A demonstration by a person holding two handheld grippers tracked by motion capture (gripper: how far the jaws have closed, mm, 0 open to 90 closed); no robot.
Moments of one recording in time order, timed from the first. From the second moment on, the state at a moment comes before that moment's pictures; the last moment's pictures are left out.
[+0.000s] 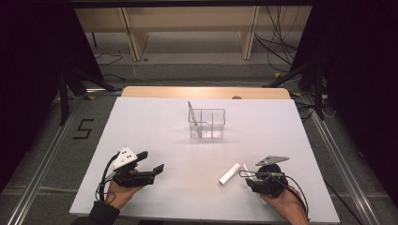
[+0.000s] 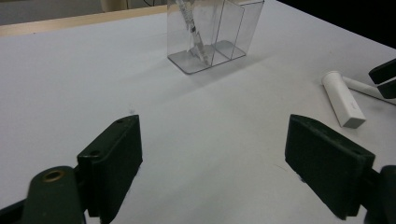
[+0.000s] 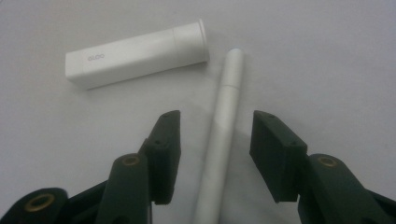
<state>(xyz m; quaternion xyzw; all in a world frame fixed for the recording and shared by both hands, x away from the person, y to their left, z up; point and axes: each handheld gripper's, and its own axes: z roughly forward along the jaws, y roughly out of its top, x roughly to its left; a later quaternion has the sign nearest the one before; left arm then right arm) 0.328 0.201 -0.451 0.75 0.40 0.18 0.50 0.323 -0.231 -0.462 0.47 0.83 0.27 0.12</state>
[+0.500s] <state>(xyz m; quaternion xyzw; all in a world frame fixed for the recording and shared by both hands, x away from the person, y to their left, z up) 0.327 0.199 -0.453 0.75 0.39 0.18 0.50 0.326 -0.223 -0.470 0.48 0.84 0.24 0.13</state>
